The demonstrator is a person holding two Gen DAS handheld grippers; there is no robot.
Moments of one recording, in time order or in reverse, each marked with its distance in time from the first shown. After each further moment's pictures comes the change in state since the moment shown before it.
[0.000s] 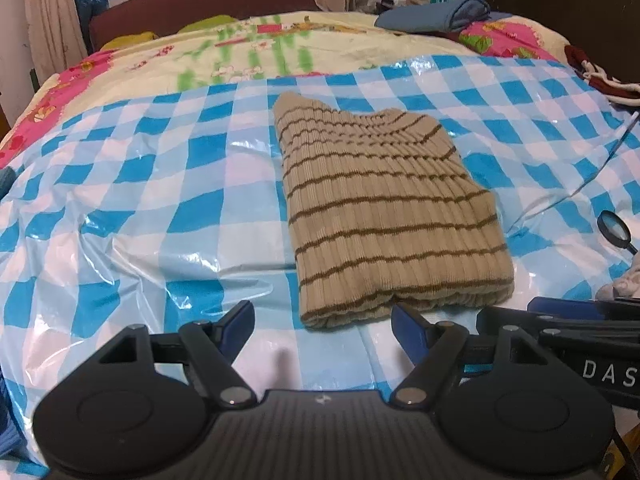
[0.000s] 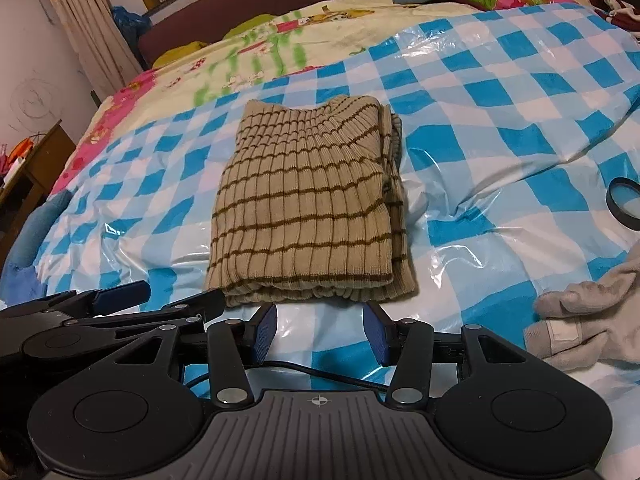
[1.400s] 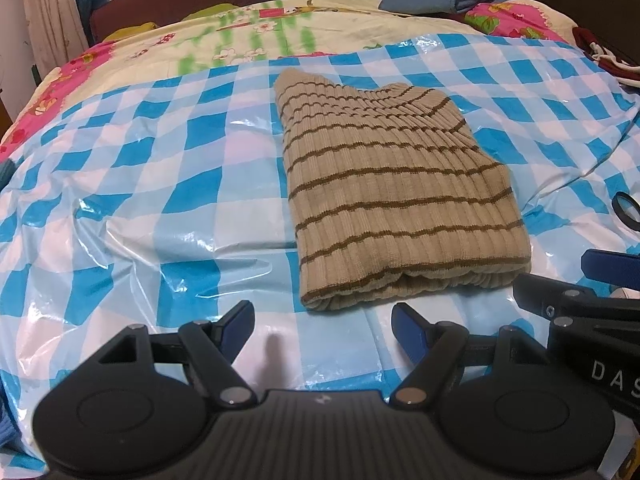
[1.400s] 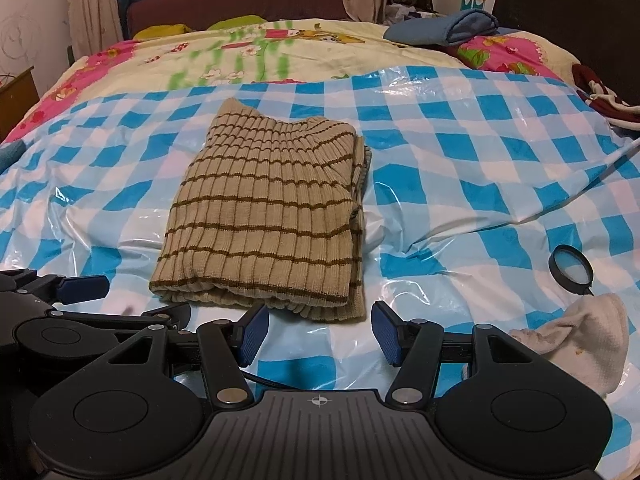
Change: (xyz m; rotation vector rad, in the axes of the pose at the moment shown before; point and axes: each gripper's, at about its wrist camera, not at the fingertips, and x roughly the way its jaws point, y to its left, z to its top) left arm 0.016 -0.004 -0.009 0.012 0.035 0.028; right arm -0.002 0.025 -0.002 -0.196 -0.063 -0.235
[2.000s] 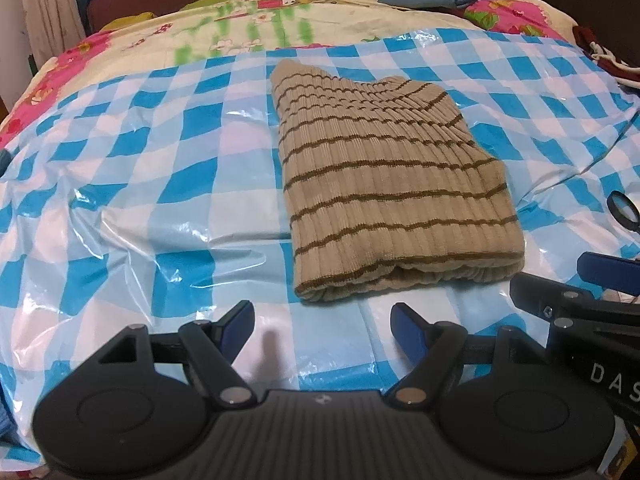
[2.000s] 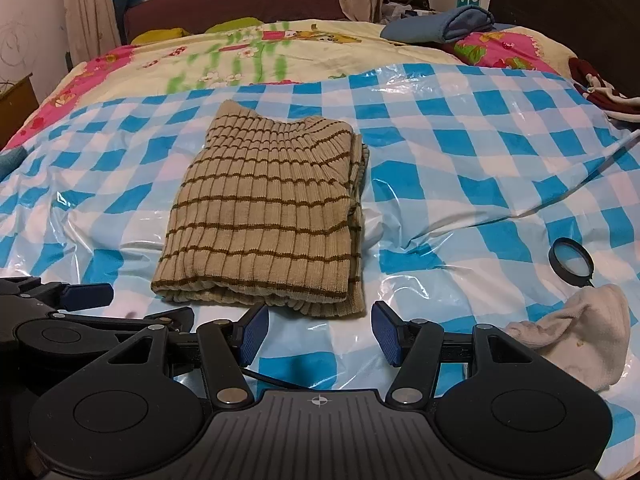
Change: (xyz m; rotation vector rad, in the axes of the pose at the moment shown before) left arm -0.002 0.000 0.000 -0.012 0.027 -0.016; right arm -0.004 -0.002 -0.004 0.022 0.000 0.011
